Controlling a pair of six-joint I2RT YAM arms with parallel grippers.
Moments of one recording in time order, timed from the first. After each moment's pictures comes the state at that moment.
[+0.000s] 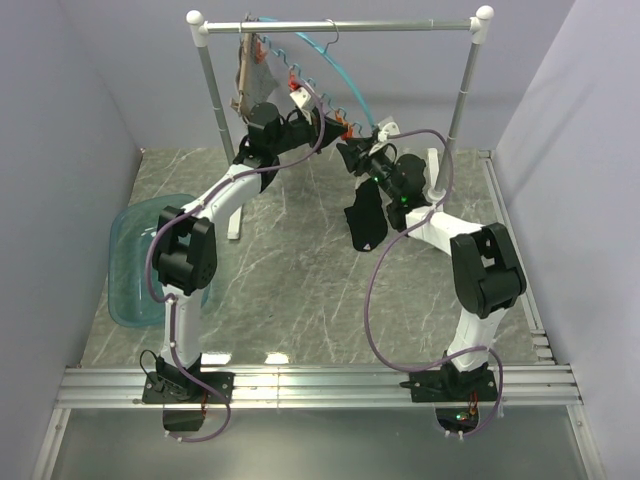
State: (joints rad) left arm -0.42 2.10 1.84 0.43 0.71 -0.17; right arm 0.34 1.83 1.17 0.92 -0.35 0.06
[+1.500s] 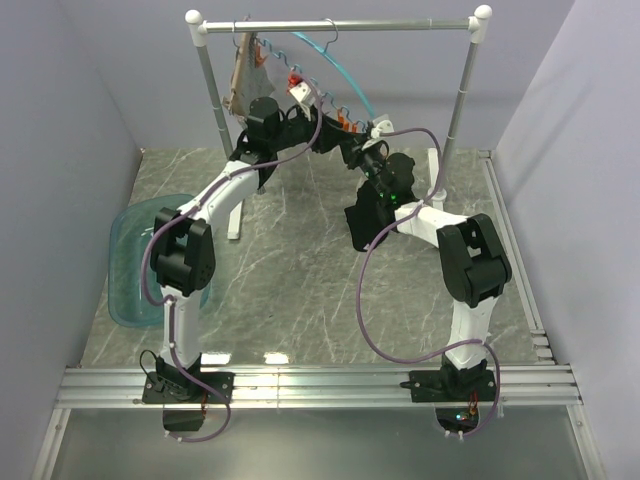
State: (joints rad) left arm -0.42 2.09 1.87 0.30 0.72 -0.20; right arm 0.38 1.94 1.25 0.99 -0.21 0.05
